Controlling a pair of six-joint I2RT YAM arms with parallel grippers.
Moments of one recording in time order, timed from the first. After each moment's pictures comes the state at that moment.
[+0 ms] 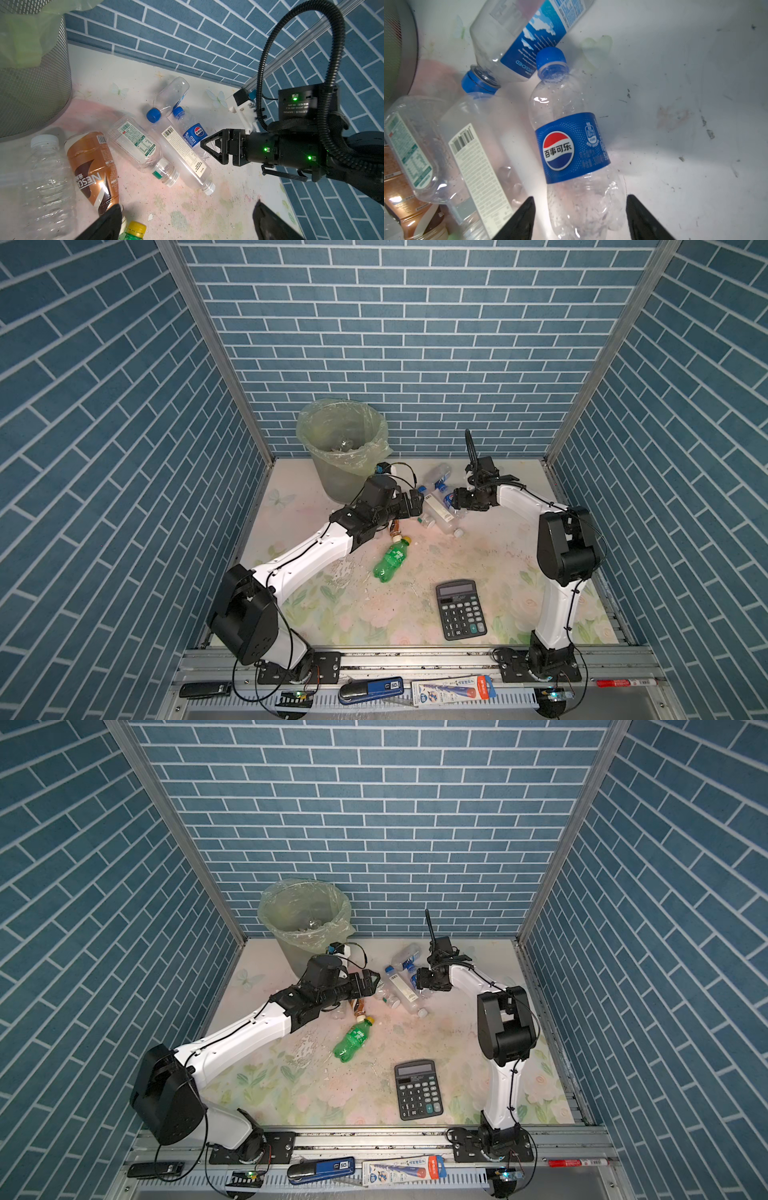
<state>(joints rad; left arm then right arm) -0.66 1.50 1.17 -0.18 -0.01 -0.64 0.33 2.01 1.52 -0.57 -0.15 0.26</state>
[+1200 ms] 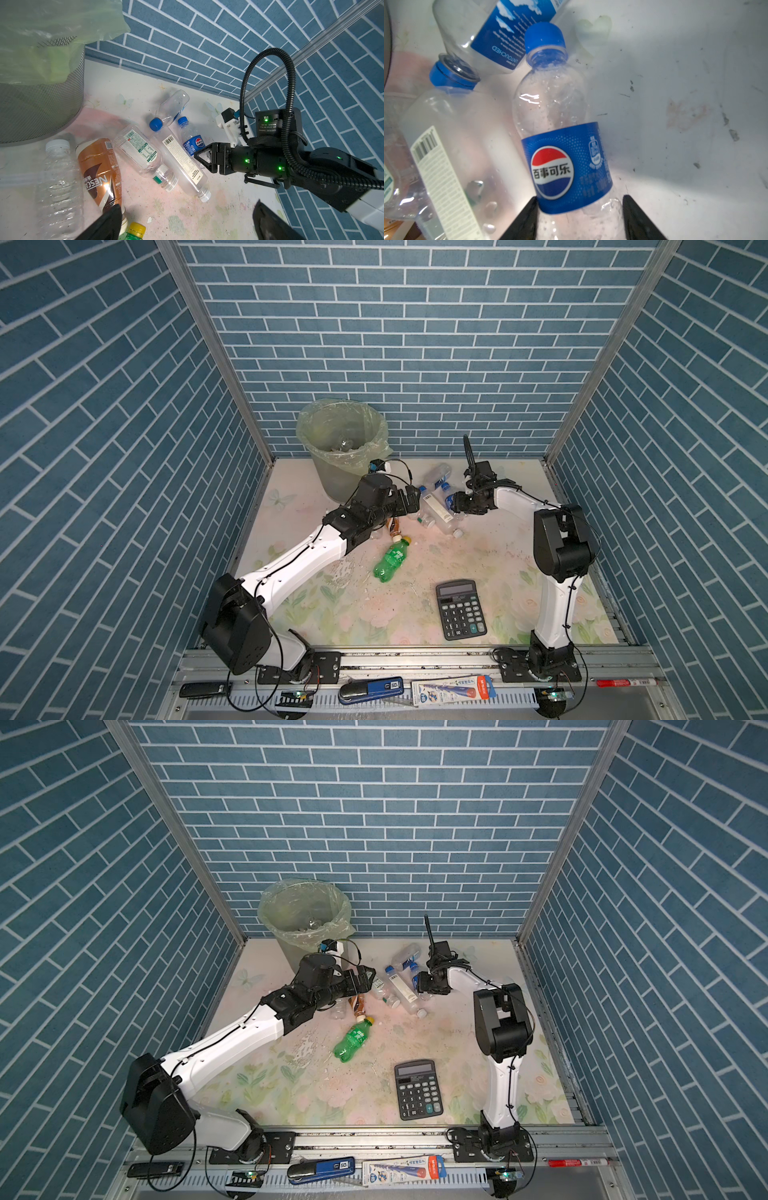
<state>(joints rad) -0.66 1.44 1.17 -0.20 -0.05 -0.67 0.33 2.03 1.48 -0.51 -0.15 0.26</state>
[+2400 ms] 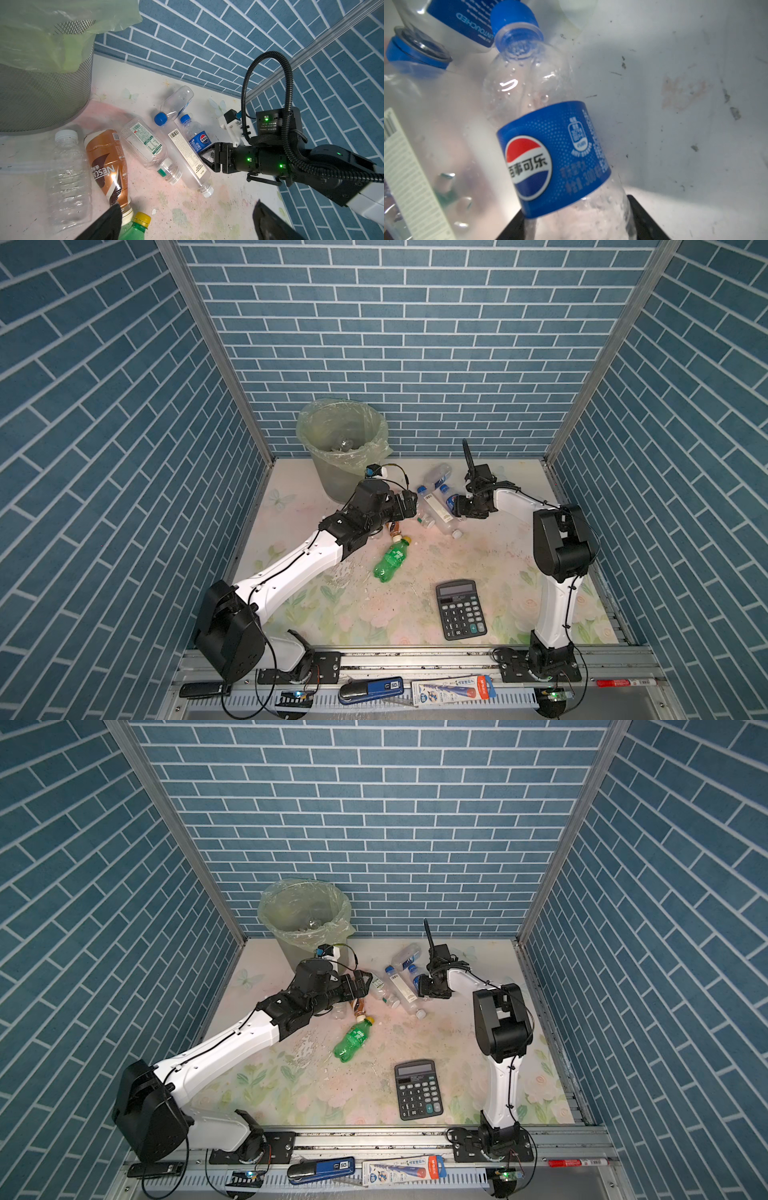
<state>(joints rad) -0.66 1.39 1.11 -0.20 -0.06 -0.68 0.33 2.04 1.46 -0.54 -0.13 0.27</state>
